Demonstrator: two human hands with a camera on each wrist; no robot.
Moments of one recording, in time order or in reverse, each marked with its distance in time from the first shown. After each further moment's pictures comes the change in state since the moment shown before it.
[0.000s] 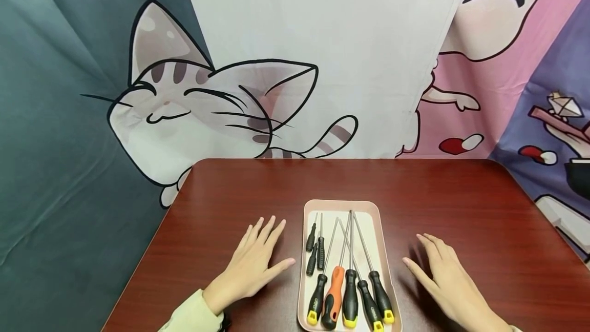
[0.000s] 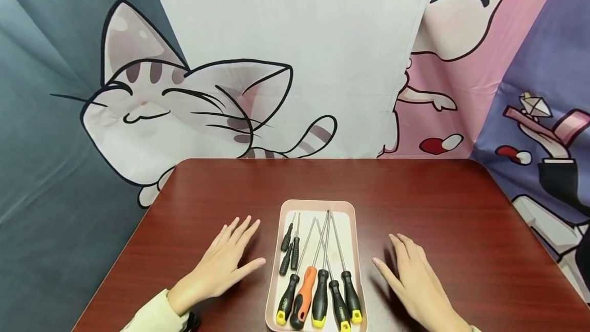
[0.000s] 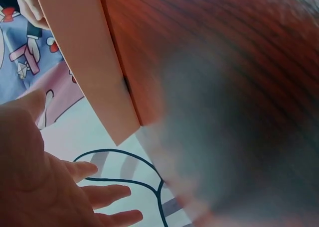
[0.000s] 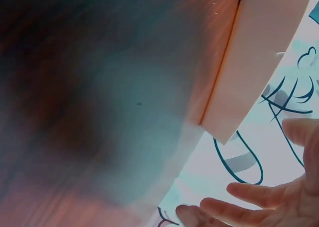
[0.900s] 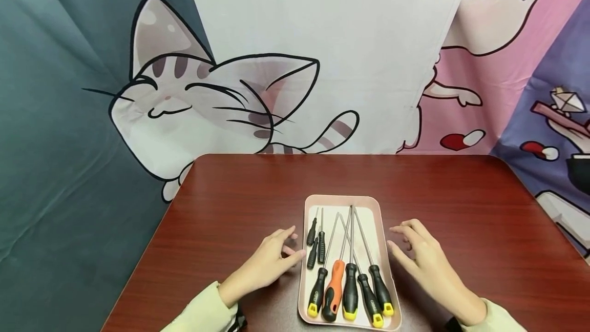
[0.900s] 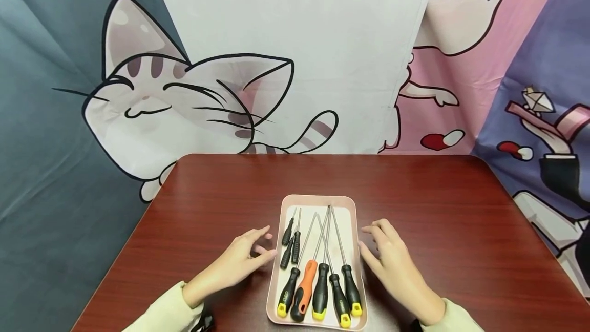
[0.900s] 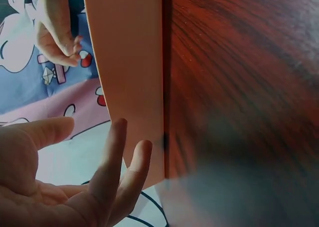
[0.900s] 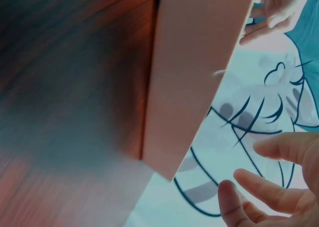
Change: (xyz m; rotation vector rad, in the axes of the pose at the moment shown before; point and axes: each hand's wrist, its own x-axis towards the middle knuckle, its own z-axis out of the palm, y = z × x) left_hand 0.015 0.026 0.003 -0.646 -0.104 -0.074; right_hand 0.036 -0.035 0.004 0.146 0.176 -0.268
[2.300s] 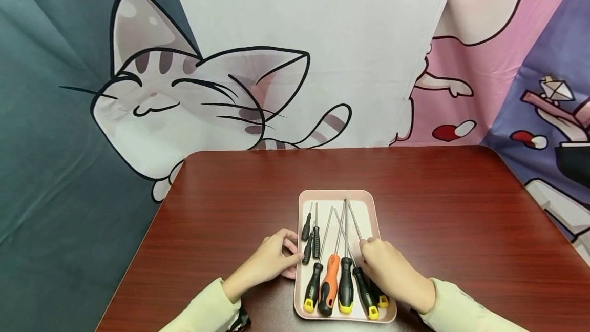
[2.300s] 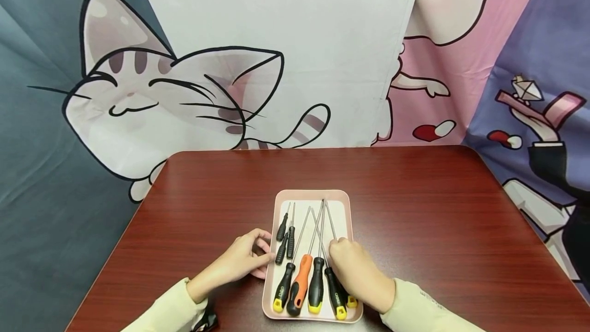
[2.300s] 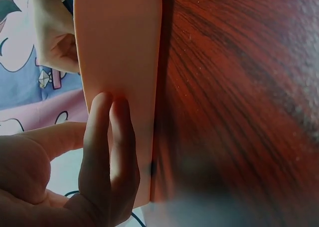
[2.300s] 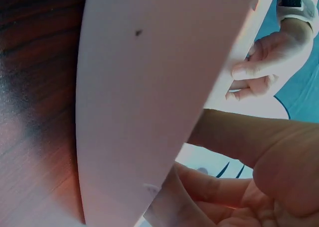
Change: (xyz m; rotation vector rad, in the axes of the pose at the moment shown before) left_hand 0.008 -0.005 0.015 -0.426 -0.082 -0.160; right_hand 0.010 -0.045 0.032 -0.179 -0.478 0.042
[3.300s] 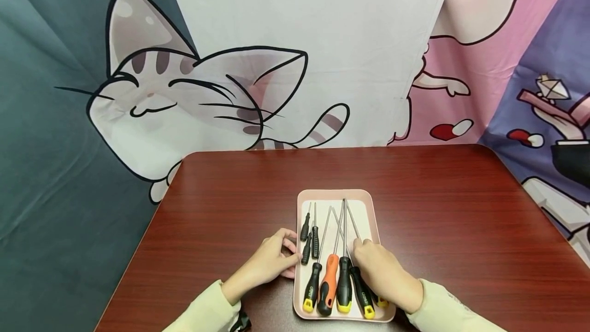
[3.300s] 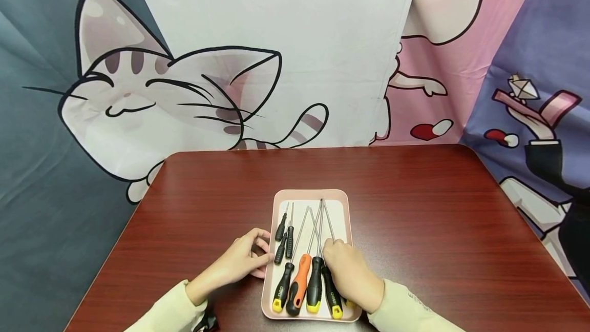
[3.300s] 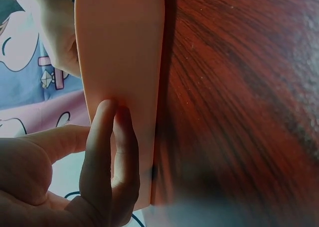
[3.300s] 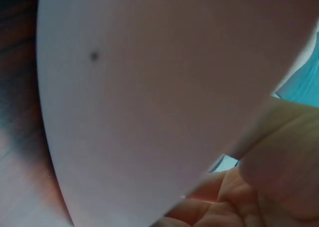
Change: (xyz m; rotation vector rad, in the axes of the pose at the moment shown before) left_hand -0.001 0.001 0.001 0.017 0.007 0.010; right_hand 0.003 -0.009 0.015 -0.021 -0.053 0.080
